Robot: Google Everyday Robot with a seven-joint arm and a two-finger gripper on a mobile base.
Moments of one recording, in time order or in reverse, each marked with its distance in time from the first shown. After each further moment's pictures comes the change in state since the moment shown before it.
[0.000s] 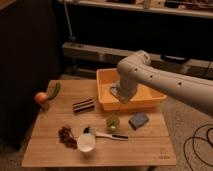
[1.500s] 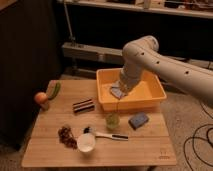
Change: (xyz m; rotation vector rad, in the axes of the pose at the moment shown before) arm 0.030 -0.009 -0.038 0.003 -0.028 0.042
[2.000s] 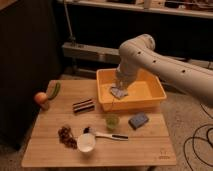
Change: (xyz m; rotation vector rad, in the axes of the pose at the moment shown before) arm 0.006 -0.019 -0.012 0.060 0.022 0.011
